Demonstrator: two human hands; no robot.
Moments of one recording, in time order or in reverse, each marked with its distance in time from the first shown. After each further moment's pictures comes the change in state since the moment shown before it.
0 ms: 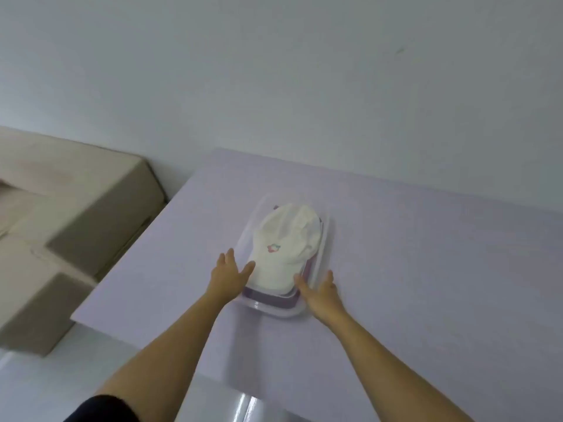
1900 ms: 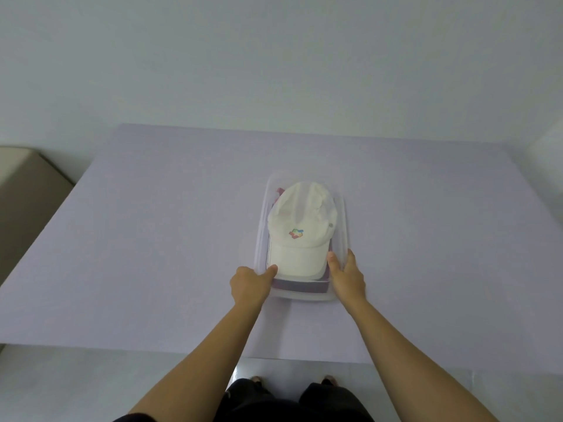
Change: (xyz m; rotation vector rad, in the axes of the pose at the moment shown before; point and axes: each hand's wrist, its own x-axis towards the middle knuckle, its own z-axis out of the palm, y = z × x) left_hand -0.132 0.084 0.155 -0.155 -0.089 -0.157; right_hand -0.063 0.124 -0.132 0.069 0.419 0.141
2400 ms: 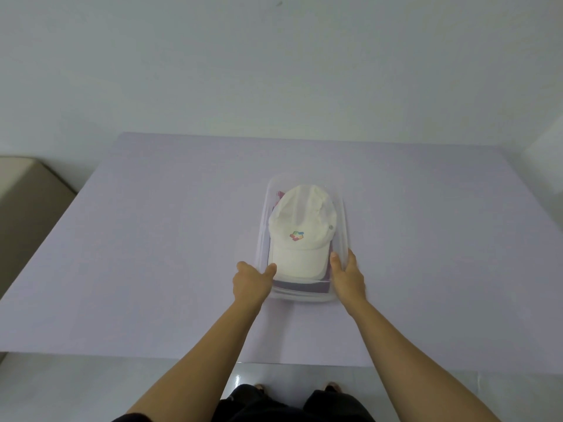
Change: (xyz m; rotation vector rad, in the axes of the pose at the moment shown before) left_hand -0.006 0.012 -0.010 -0.007 -0.055 0.003; right_hand -0.001 -0.002 0.000 0.103 0.010 0.010
